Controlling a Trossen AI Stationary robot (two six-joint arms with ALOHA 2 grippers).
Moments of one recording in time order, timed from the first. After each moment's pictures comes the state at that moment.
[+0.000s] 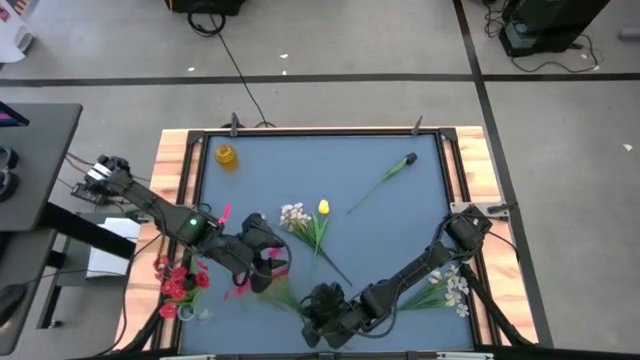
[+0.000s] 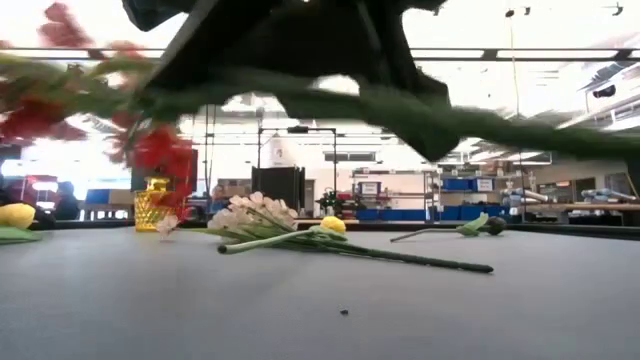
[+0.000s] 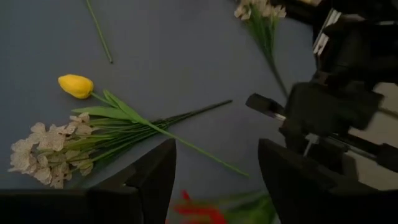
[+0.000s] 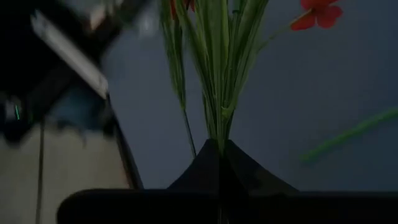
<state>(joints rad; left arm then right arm) -0.53 1.28 1.09 -0.54 -0.45 -0.72 0.60 2.22 1.61 -0.13 0.55 1.21</state>
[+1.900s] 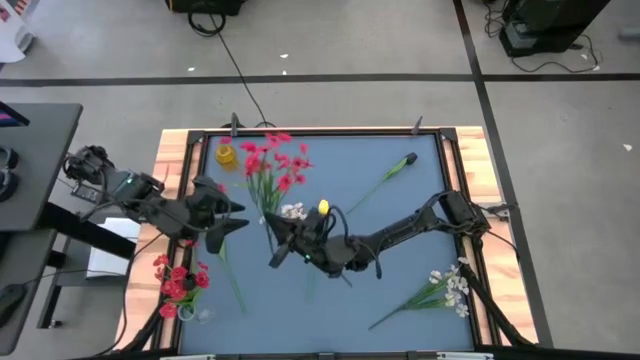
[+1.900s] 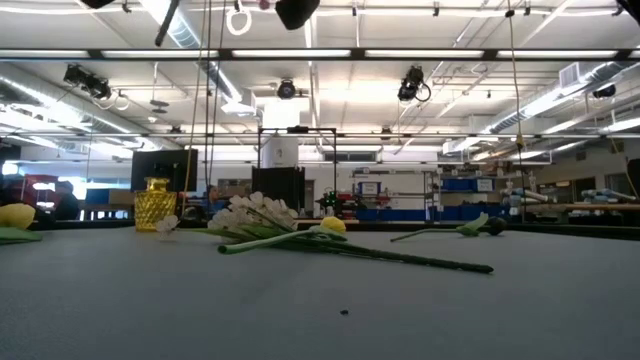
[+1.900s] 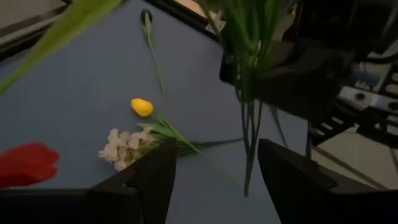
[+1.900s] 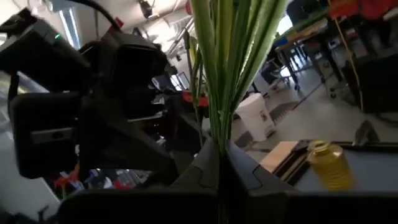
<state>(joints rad) -0.56 0.87 1.09 -0.84 -0.60 -0.85 0.32 2.16 1.61 0.86 0.91 0.31</state>
